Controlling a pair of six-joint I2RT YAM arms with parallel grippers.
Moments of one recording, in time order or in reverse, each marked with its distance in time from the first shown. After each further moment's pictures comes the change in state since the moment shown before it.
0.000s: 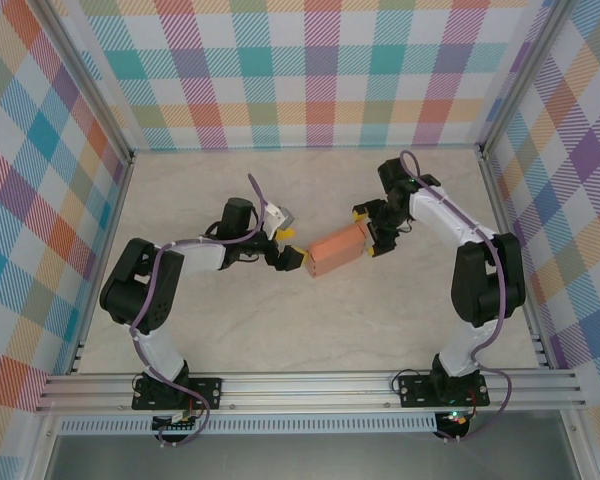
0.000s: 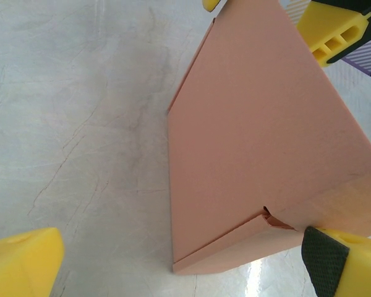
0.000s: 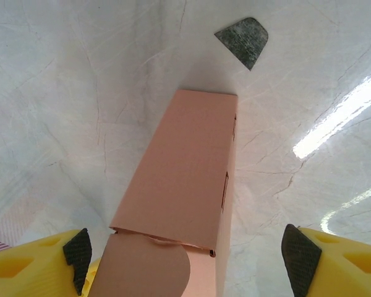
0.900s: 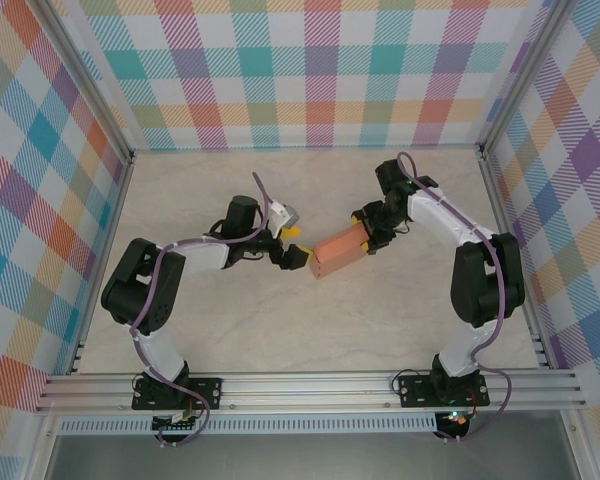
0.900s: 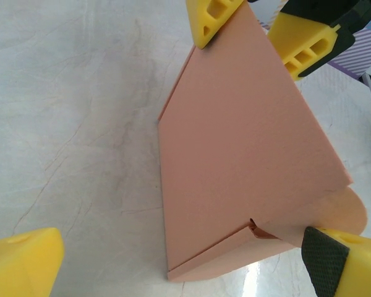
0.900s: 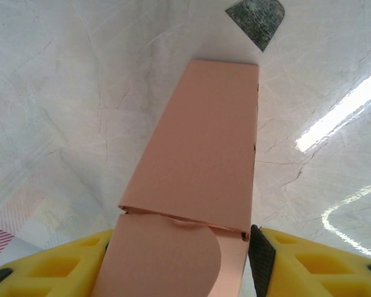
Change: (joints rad) left arm -0.034 0.000 0.029 0.000 0.004 -0.018; right arm 0.019 0.000 -0.009 0.026 -0.023 0.011
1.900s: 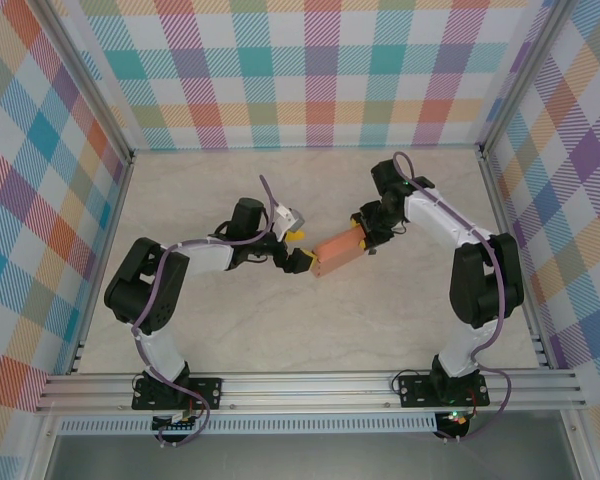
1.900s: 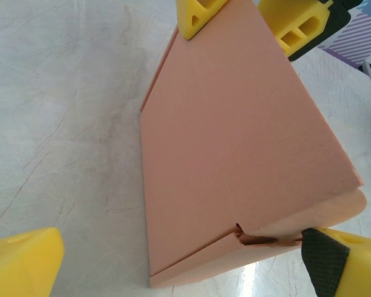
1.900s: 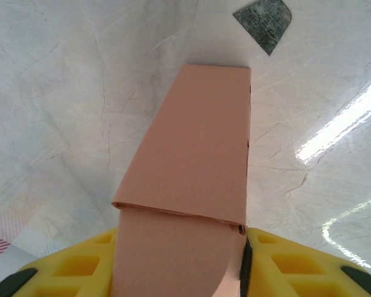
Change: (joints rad) left arm -0.029 0.015 0.003 -0.014 -0.022 0.013; right arm 0.026 0.000 -0.002 0.020 0.049 0.016
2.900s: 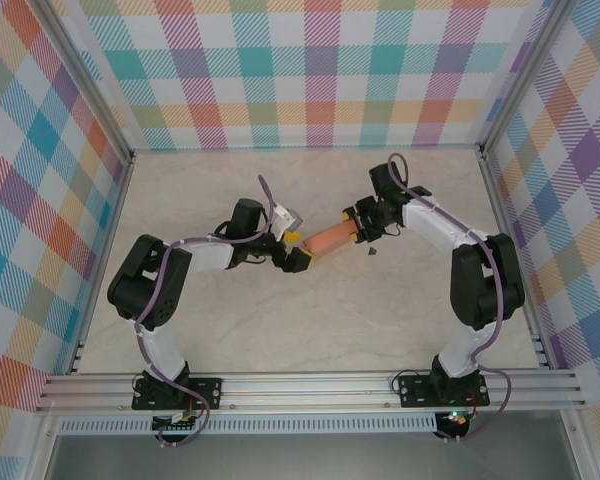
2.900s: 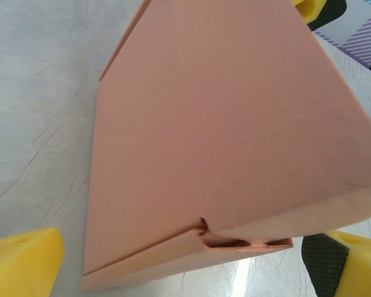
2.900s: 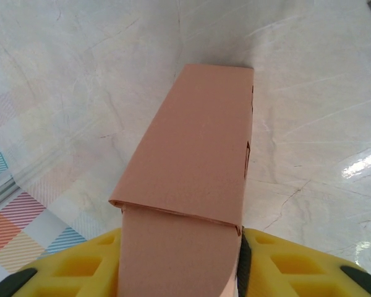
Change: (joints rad) left arm 0.027 0.028 0.010 -0.012 -0.009 -0.027; right arm 0.007 -0.011 -0.093 0.266 -0.043 -0.018
